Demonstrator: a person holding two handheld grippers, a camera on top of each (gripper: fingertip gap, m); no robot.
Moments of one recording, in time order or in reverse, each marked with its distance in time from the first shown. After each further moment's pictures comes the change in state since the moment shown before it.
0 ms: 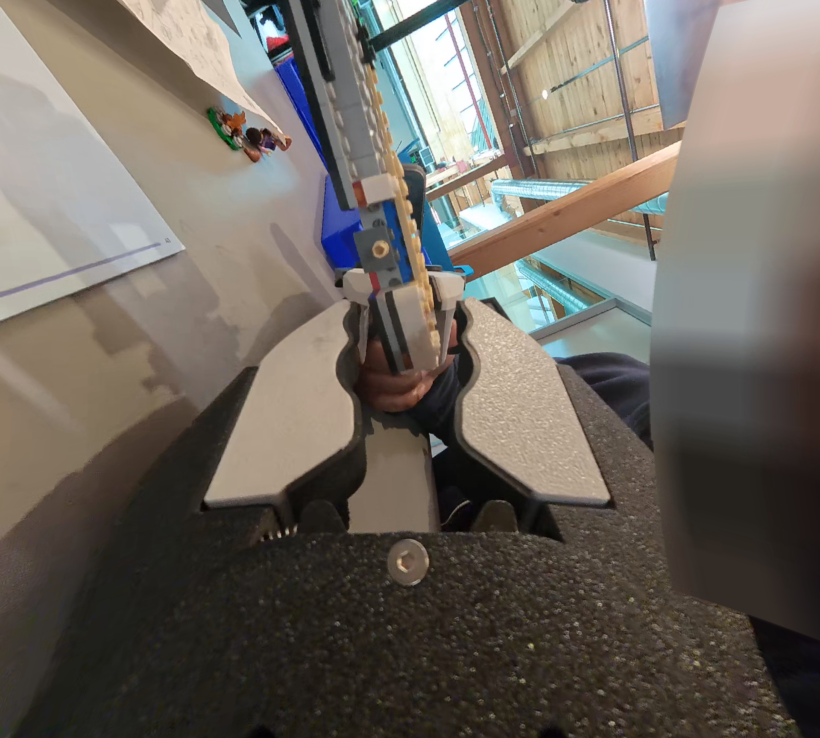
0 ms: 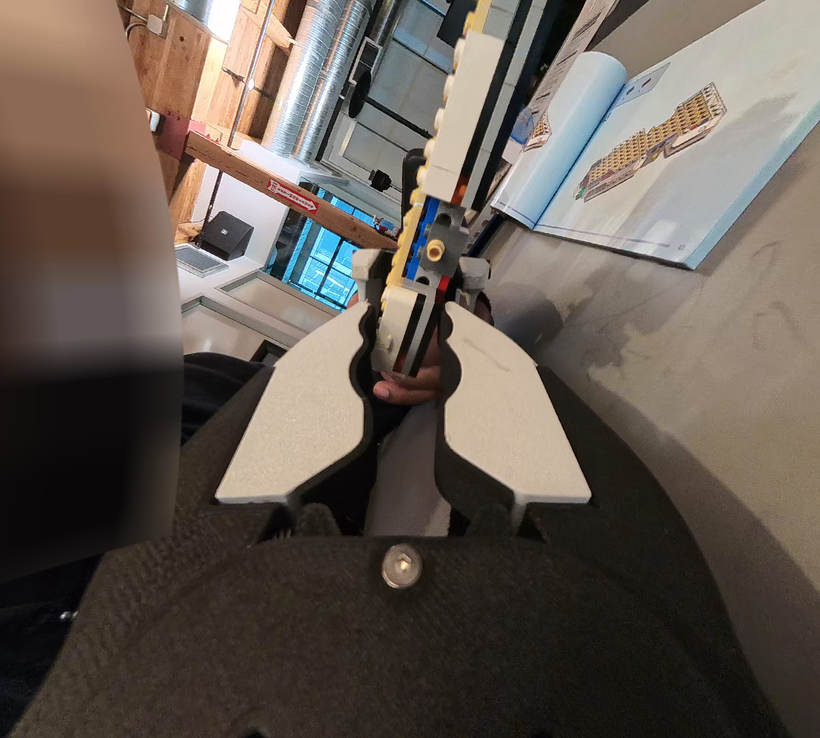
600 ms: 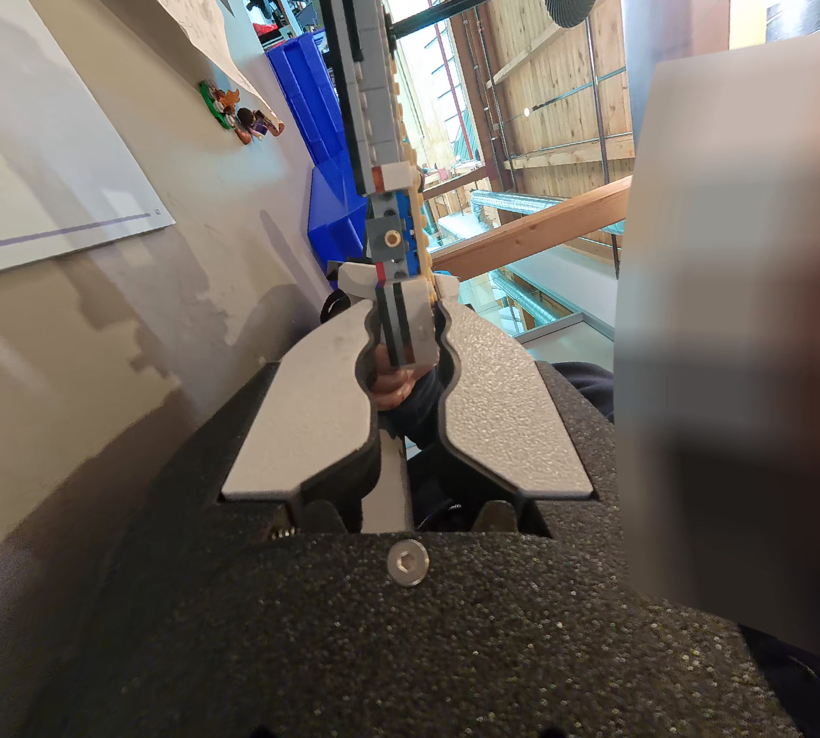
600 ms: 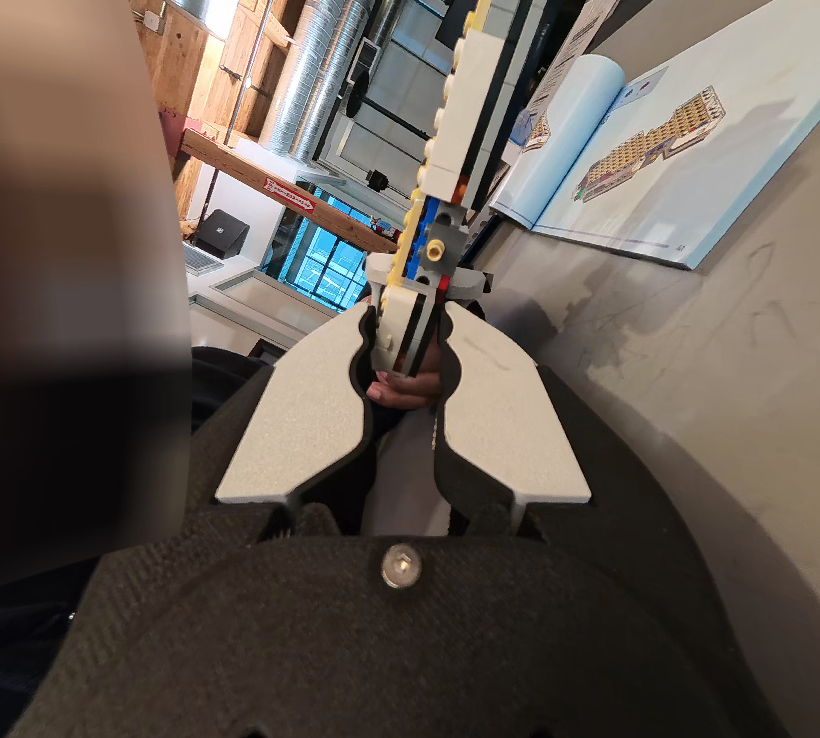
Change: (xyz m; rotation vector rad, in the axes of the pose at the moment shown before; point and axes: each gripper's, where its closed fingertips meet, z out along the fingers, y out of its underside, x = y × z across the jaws) left arm -0.001 0.004 0.000 0.011 0.036 -0.090; right arm 0.000 0.001 0.000 0.001 0.006 -0.015
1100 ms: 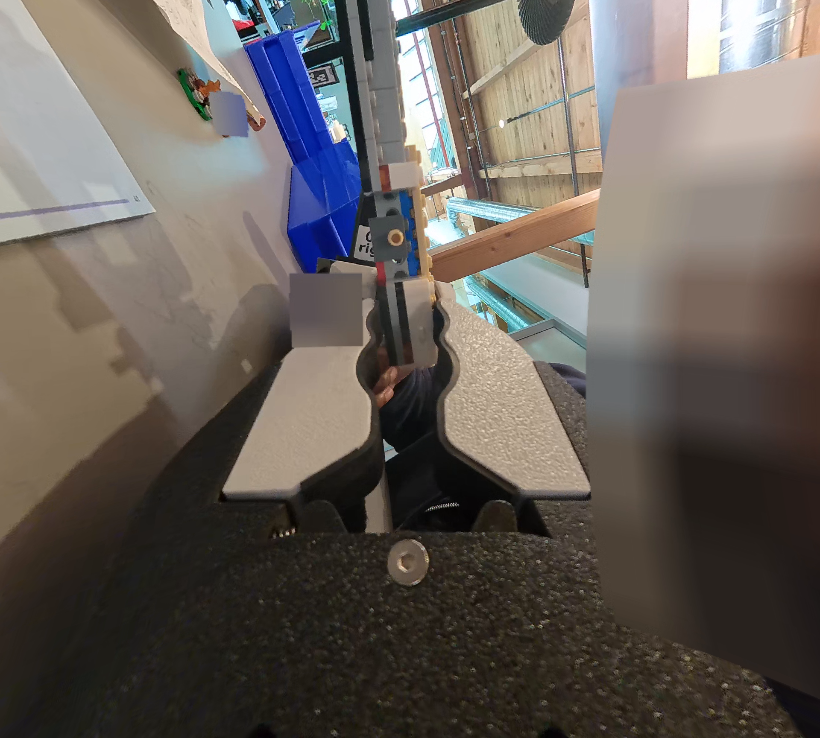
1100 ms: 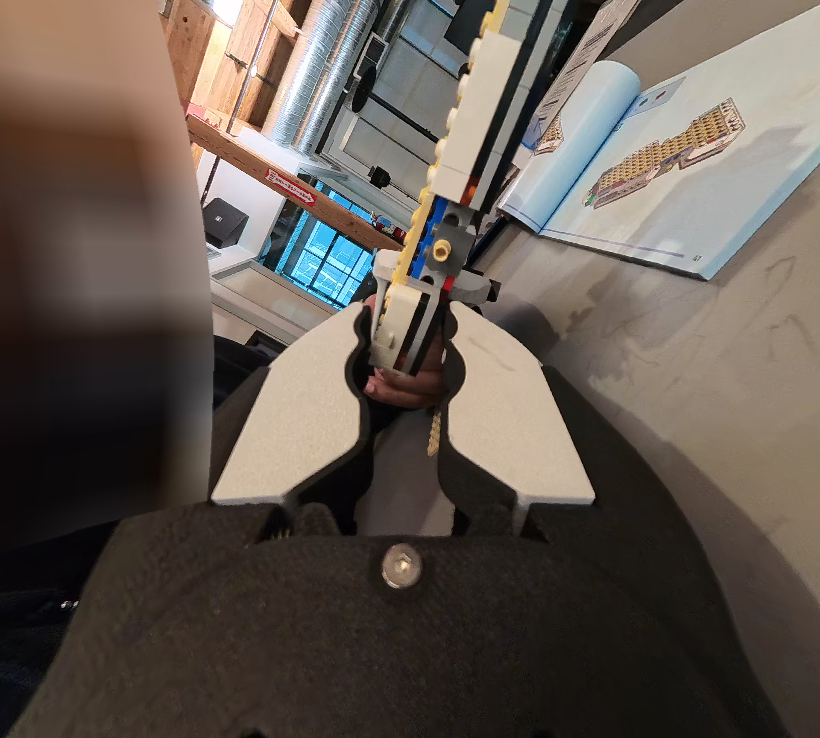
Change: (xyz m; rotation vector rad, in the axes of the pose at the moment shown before) left arm 0.004 0.001 -0.001 0.013 0.054 -0.049; right arm -0.005 0.001 0.001 -0.004 -0.013 -0.046
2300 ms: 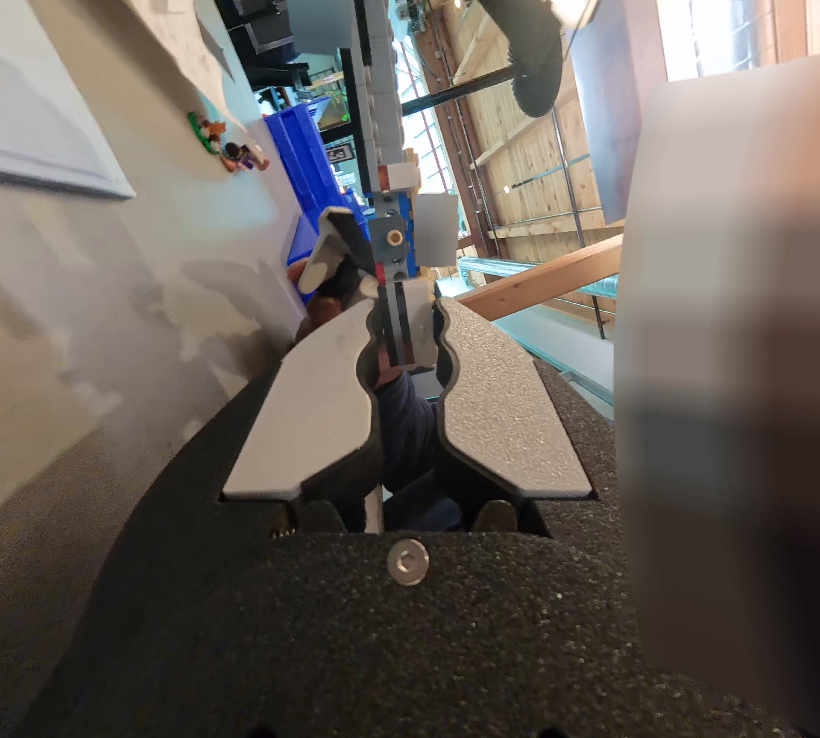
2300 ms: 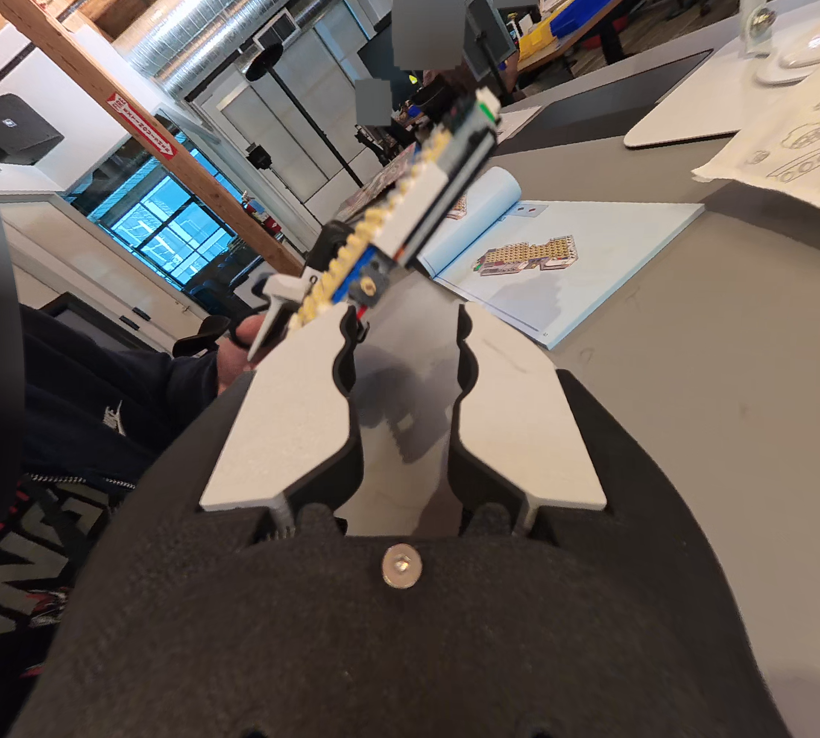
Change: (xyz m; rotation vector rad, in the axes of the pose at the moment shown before) left arm 0.016 0.011 -0.005 0.166 -0.032 0.034; right arm 0.012 -0.029 -0.023 0.033 0.241 -0.400
